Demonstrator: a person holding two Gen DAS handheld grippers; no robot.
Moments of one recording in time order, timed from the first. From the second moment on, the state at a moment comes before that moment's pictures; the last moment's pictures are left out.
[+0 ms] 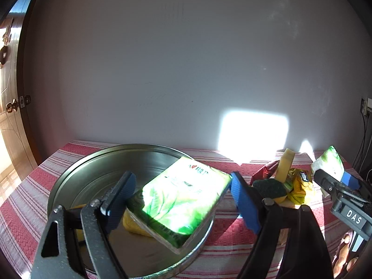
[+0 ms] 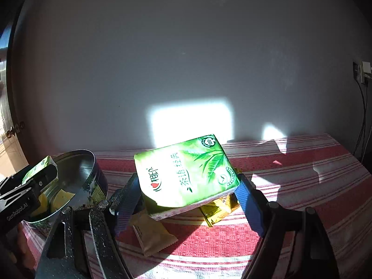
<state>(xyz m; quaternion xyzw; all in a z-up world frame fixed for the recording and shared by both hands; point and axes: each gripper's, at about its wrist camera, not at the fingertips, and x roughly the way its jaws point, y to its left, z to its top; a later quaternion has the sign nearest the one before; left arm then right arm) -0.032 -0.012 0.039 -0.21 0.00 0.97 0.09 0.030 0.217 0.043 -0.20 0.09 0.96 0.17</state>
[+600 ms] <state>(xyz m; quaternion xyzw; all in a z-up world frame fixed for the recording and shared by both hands) -0.071 -0.094 0.041 -0.23 -0.02 0.97 0.00 -0.042 0.124 0.057 -0.18 0.09 0.98 0.09</state>
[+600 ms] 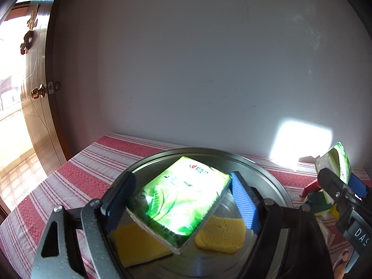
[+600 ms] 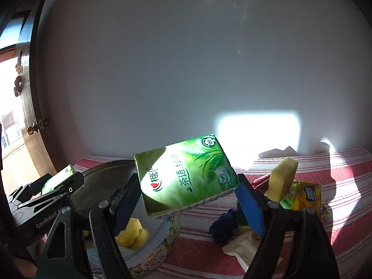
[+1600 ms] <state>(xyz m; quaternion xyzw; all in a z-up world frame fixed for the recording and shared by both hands) -0.103 -0.120 0.014 -0.31 0.01 0.95 -0.10 -0.116 0.065 0.035 -0.25 0.06 0.96 0.12</state>
